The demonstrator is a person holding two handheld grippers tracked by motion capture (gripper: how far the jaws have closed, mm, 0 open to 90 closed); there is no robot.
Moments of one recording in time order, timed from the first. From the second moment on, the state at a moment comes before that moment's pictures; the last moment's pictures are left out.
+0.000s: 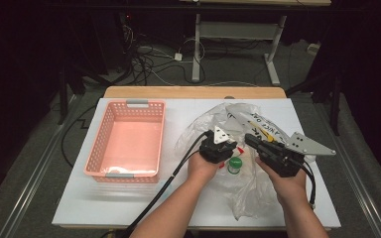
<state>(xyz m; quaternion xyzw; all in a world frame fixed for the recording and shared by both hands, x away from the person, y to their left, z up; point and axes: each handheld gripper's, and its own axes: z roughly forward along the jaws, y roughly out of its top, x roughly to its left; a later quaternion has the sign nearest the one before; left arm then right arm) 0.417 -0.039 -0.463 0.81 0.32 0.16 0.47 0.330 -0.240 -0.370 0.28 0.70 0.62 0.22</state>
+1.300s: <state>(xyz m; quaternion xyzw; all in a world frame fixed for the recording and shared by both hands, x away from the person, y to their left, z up) 0.309 0.045 -0.446 0.84 0.31 0.14 0.43 0.330 -0.244 -0.370 0.29 0.70 0.62 0.23</state>
